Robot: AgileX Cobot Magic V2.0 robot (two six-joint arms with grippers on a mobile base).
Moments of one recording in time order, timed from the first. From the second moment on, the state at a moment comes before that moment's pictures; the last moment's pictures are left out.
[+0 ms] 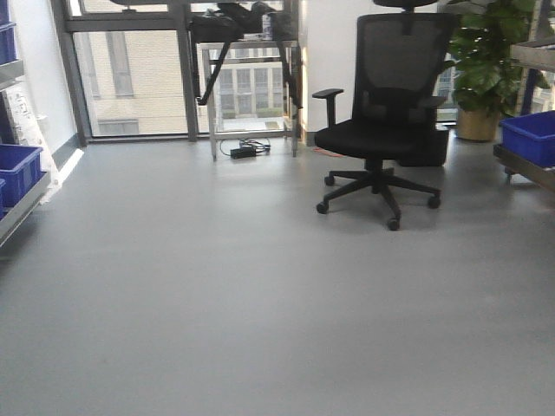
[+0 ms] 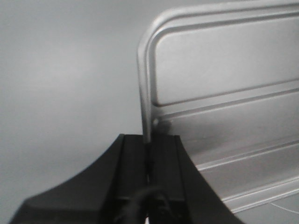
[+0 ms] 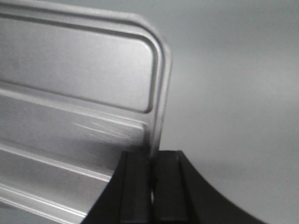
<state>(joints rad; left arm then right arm) -0.74 1.38 -1.54 0.07 1.13 -0.45 0.49 1.15 -1.32 -0.09 1.09 0.42</state>
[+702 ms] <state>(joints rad) -0.74 1.38 -1.54 0.07 1.13 -0.45 0.49 1.15 -1.32 -0.09 1.09 0.42</state>
